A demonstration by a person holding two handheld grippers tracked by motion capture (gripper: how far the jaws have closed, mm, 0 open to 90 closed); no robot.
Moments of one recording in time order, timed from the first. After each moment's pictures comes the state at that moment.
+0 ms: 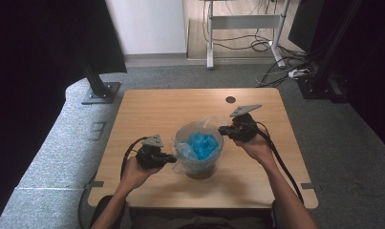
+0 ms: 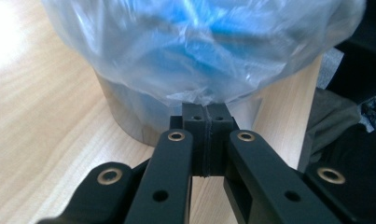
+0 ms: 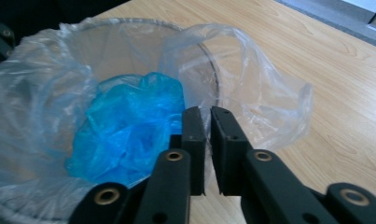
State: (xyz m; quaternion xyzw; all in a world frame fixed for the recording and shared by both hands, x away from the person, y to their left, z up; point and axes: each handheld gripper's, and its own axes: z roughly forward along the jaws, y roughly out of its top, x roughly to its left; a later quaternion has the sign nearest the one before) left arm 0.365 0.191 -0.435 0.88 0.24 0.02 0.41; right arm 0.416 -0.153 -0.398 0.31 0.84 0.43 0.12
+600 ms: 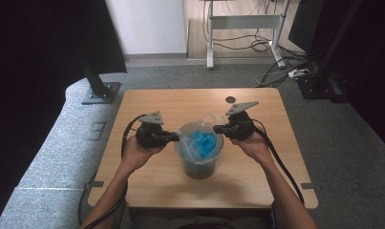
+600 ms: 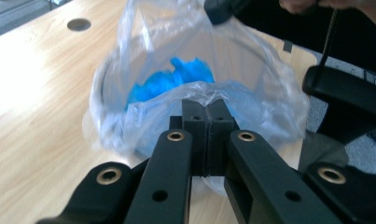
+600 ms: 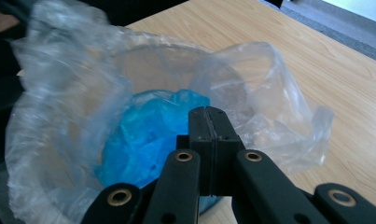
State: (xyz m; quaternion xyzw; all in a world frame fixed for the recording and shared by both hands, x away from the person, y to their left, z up) left arm 0.392 0.167 -0.367 0.87 0.22 0.05 0.45; right arm 0.409 -0.137 -0.380 0.28 0.84 0.45 0.10
